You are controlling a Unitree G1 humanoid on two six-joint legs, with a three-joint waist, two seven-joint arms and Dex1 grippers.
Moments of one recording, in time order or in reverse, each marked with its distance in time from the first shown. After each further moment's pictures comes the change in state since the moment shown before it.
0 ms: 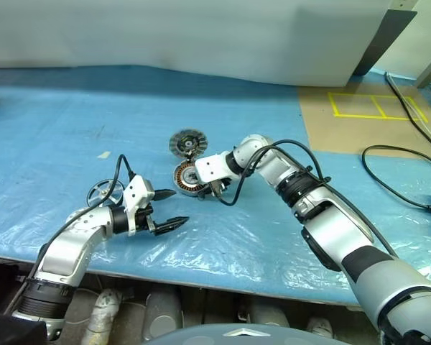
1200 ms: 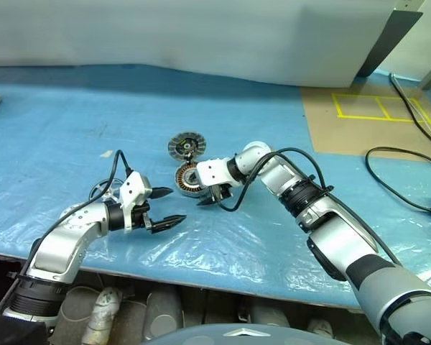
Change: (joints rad) left arm -0.015 0.042 0.015 -0.042 -0.020 0.057 -0.004; right arm 0.073 -0.021 0.025 -0.113 0.090 0.066 0.000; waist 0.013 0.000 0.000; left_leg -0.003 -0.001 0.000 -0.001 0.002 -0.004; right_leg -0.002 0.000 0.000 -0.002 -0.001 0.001
